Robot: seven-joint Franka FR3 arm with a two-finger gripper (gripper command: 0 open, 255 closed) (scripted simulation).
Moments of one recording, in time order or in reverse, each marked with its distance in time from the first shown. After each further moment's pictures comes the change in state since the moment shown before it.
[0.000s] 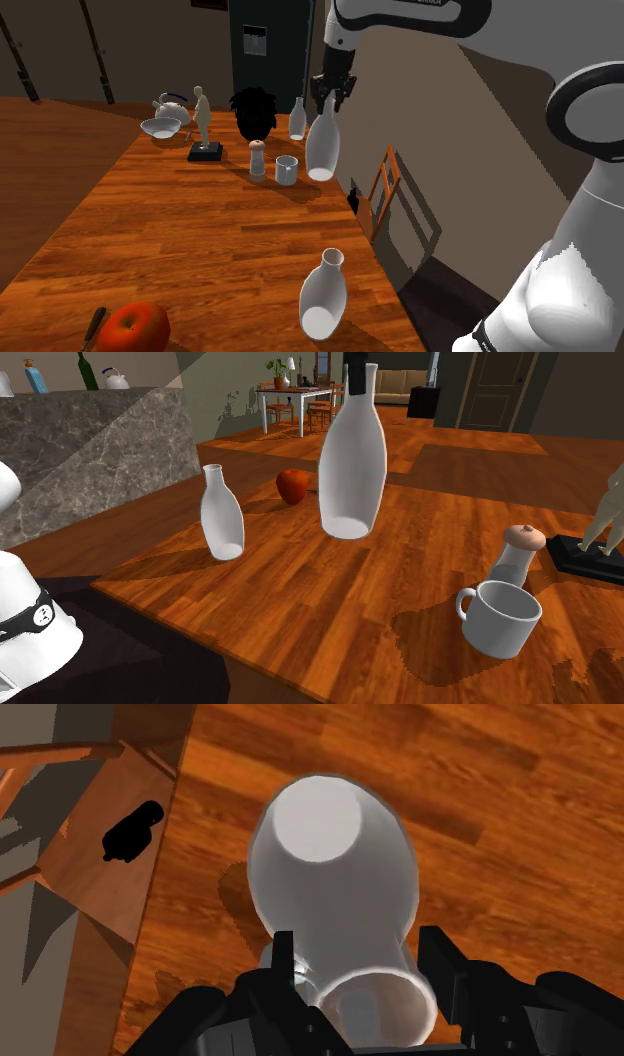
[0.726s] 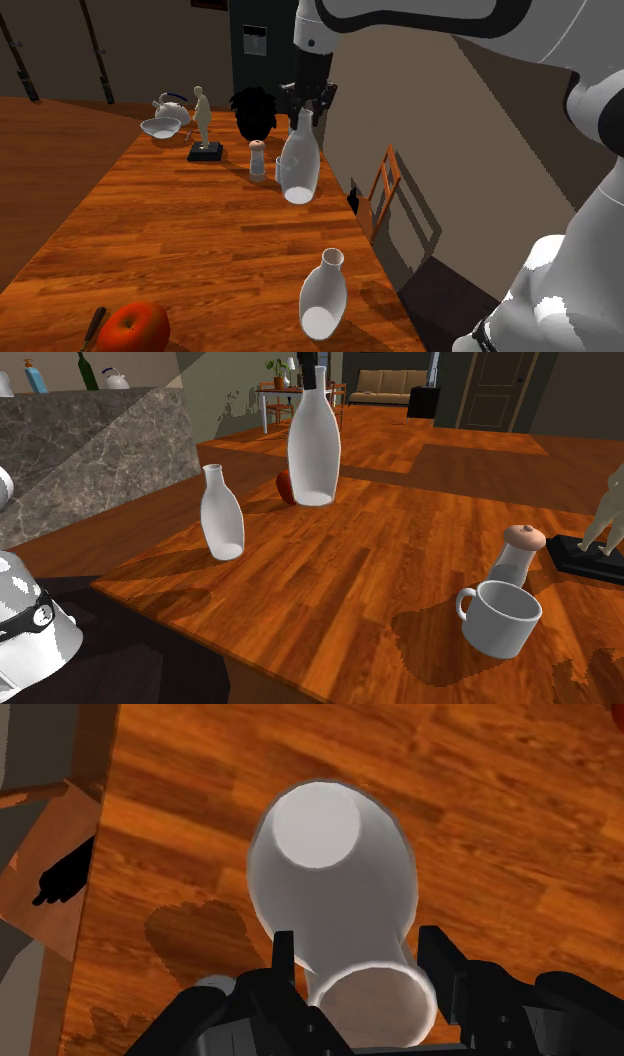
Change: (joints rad) arm 0.139 -0.087 0.113 -0.112 -0.028 0.008 0.253
